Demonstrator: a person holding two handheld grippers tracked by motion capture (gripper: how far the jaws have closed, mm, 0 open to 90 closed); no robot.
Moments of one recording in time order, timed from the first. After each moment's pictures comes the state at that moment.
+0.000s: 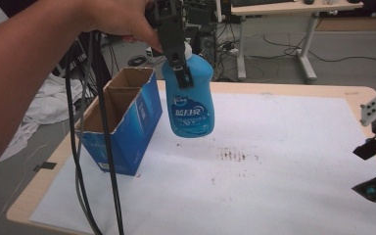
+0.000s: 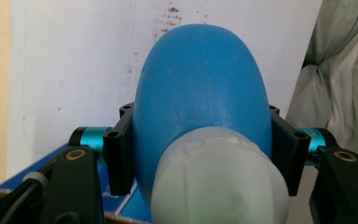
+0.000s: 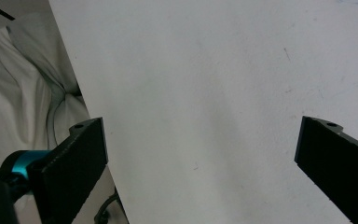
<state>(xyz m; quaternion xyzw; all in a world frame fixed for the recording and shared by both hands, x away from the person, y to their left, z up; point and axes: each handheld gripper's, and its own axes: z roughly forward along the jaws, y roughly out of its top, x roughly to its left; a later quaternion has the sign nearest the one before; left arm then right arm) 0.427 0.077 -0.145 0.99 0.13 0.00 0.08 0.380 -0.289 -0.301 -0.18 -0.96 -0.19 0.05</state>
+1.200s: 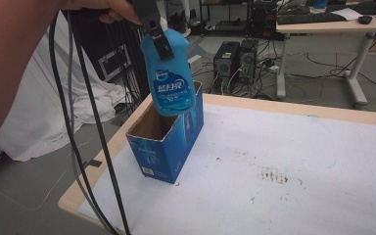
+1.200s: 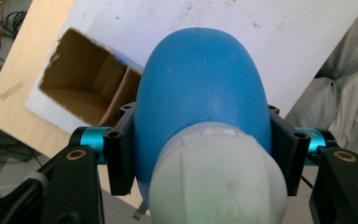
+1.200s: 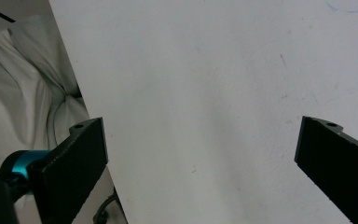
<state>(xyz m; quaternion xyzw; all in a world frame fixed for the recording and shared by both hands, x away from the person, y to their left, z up) 0.412 0.216 -0.083 0.95 0.30 0.04 0.09 0.383 -0.285 -0.296 -0.18 -0.96 -0.19 0.05</state>
